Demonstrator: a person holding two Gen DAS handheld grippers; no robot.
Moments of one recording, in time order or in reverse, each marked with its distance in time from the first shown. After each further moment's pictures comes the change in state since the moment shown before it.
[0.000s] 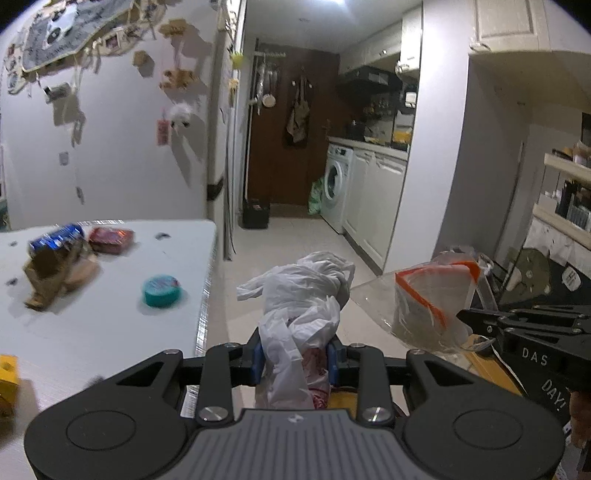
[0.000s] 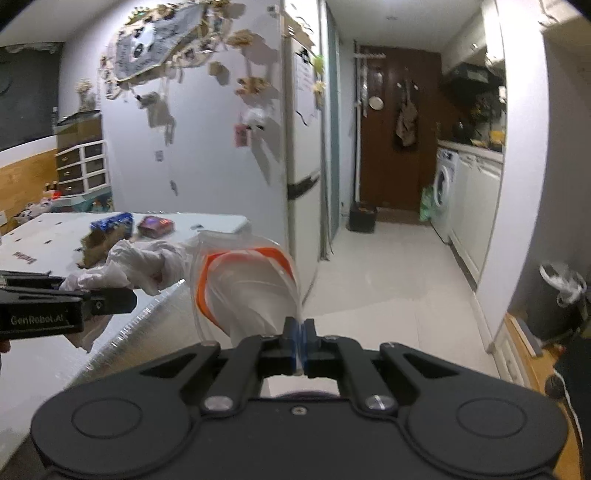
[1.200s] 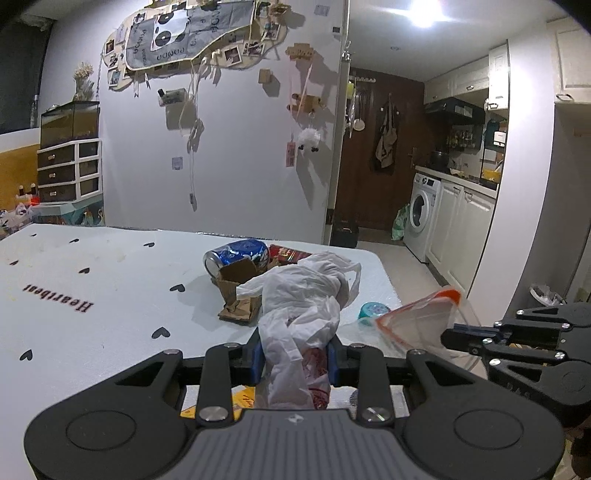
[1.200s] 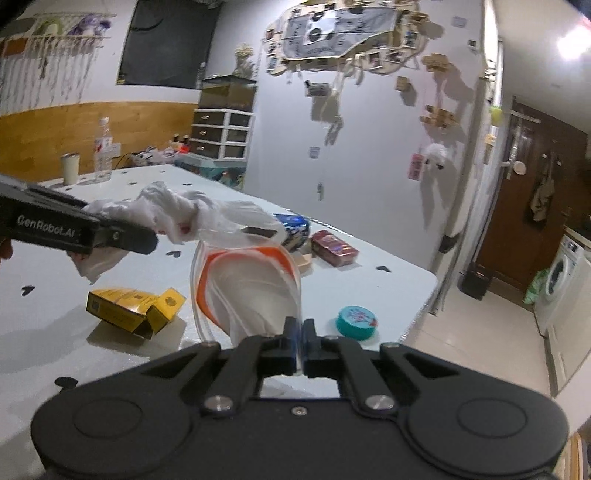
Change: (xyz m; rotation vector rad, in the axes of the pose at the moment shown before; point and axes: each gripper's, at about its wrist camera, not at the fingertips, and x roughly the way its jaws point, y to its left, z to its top) left arm -0.104 0.190 0.010 -0.099 -0.077 0.234; right arm 0.052 0.211 0.040 -0.360 -0.058 0.315
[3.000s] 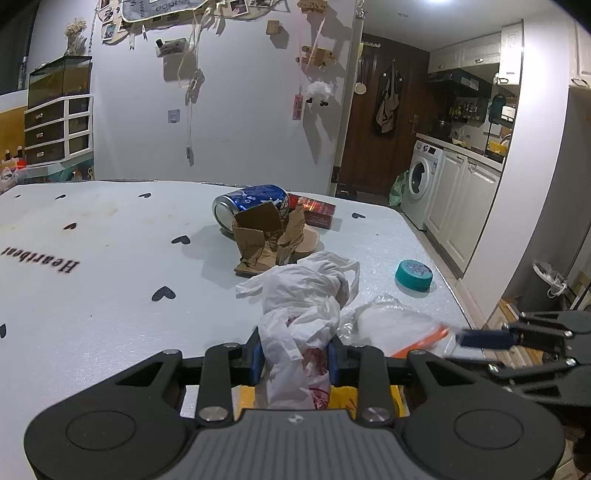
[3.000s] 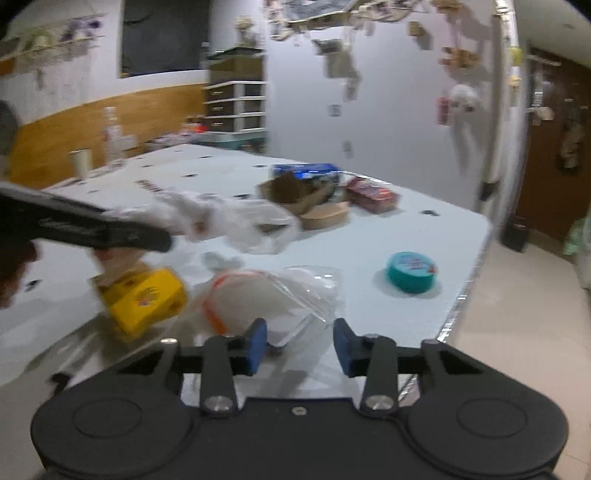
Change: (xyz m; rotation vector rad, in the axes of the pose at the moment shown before) left arm 0.060 0.048 -0.020 -0.026 0.129 -0.041; right arm 0.059 0.000 -0.028 0.090 0.102 0.181
